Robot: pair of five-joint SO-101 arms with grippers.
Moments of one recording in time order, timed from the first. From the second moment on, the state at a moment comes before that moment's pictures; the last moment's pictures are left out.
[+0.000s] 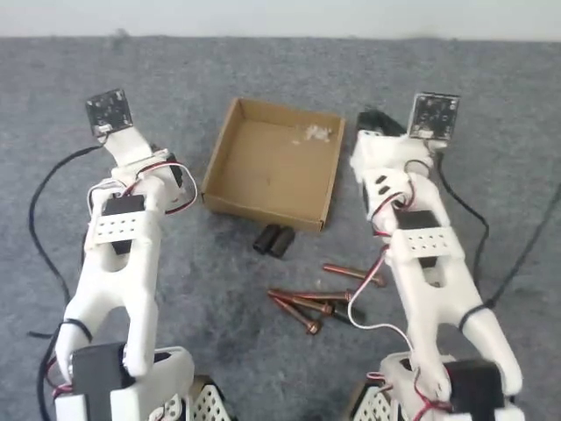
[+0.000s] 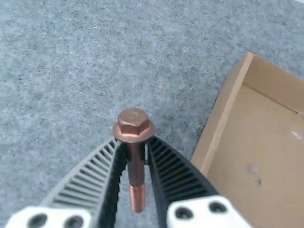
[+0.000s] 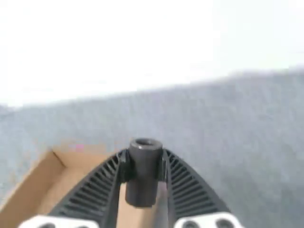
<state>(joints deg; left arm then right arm) -14.1 -14.7 47.0 25.5 17.1 -10.8 -18.3 49.8 -6.2 -12.7</state>
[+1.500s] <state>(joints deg) -12.6 -8.5 45.1 25.5 10.0 -28.7 -10.0 94.7 -73.1 -8.9</state>
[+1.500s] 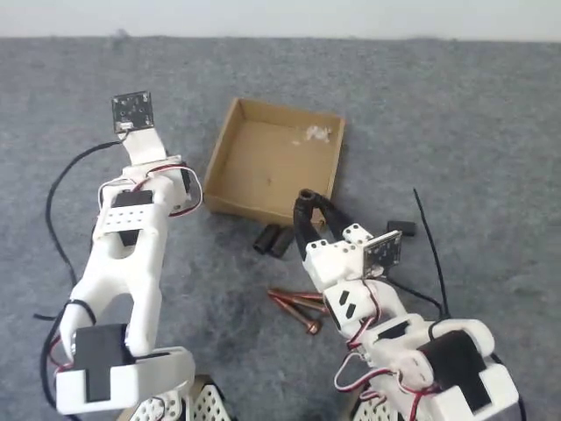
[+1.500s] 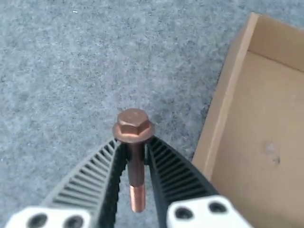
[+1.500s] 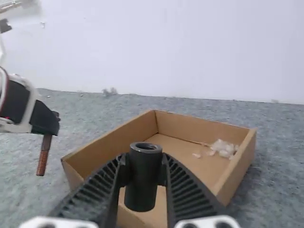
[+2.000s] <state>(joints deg) -10.0 -8.5 45.1 25.5 10.0 -29.2 -10.0 93.5 -76.0 -8.9</state>
